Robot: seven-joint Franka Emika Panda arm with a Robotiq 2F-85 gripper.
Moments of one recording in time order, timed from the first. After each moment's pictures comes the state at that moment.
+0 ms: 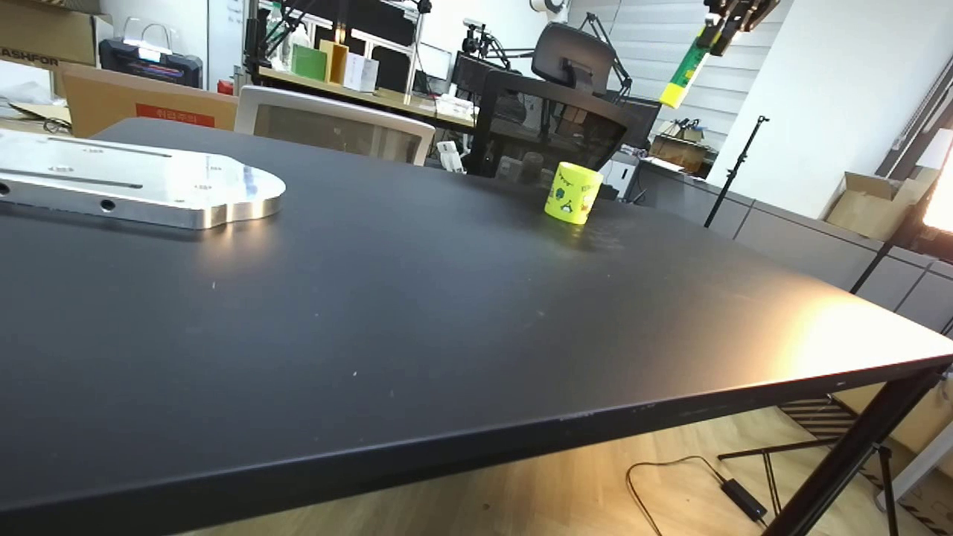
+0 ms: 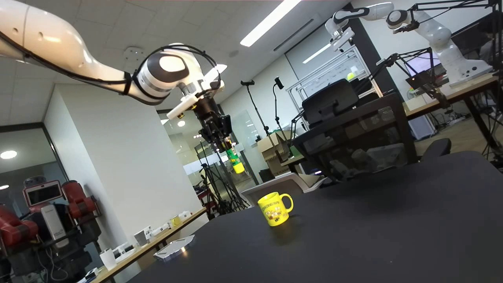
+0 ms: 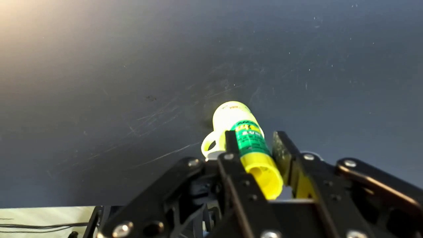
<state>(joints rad) -0.07 0.26 -0.02 -1.68 0.10 2.05 -0.12</state>
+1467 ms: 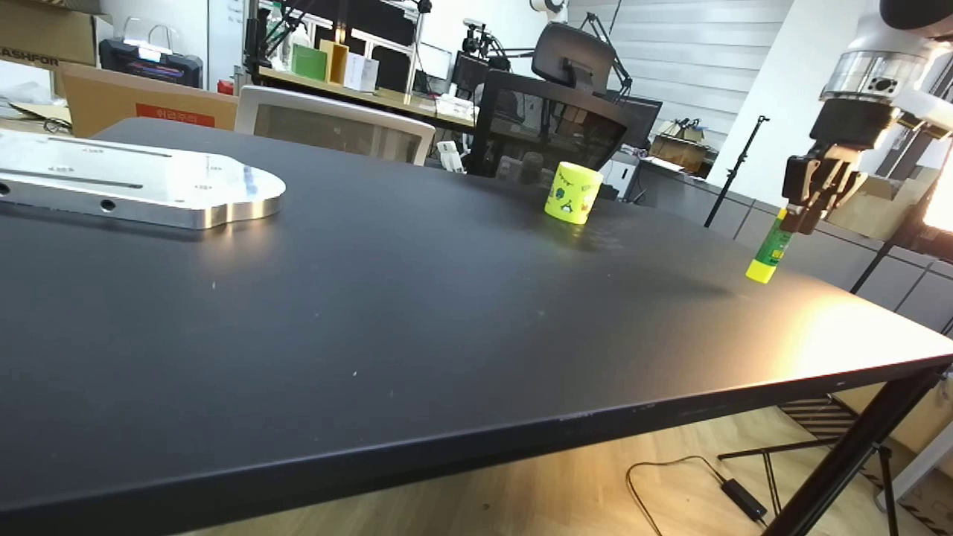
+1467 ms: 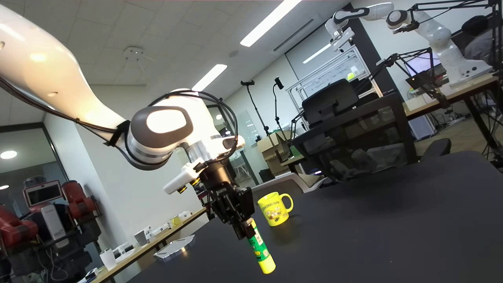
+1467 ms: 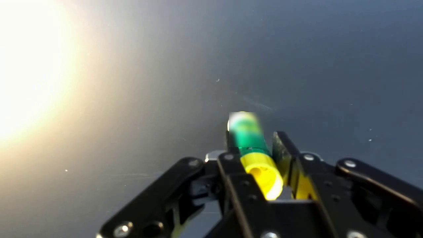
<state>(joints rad) -0.13 0.19 -0.15 -2.34 -0.04 2.51 -0.11</state>
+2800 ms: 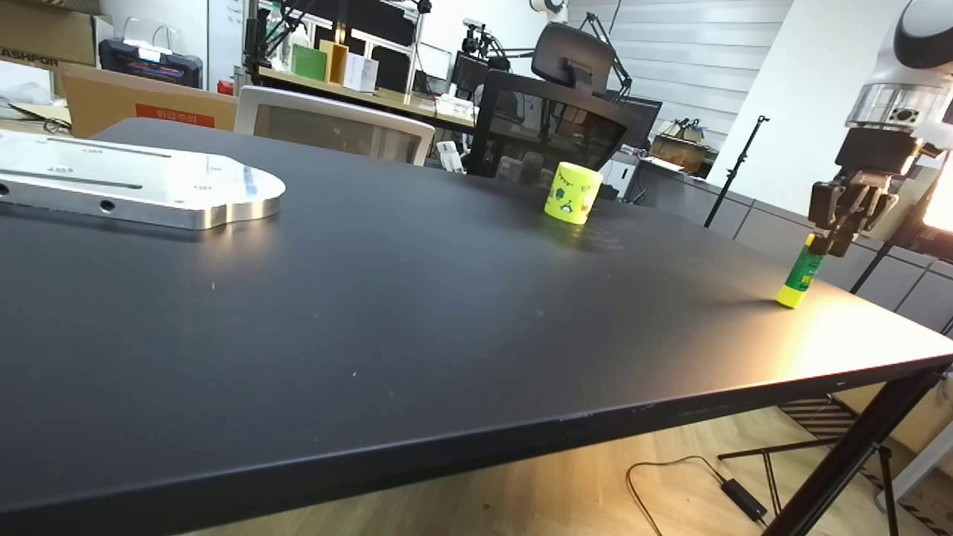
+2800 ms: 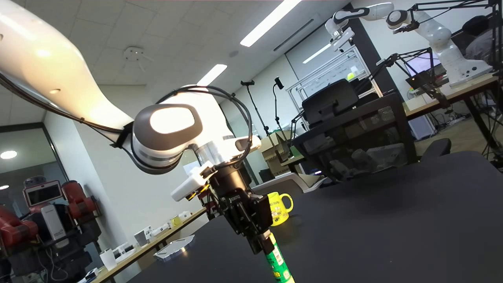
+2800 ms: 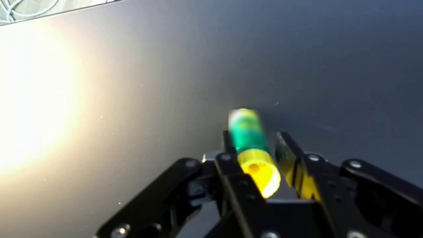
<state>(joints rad) -0.17 0.23 -0.22 -2.35 -0.08 2.53 -0.11</state>
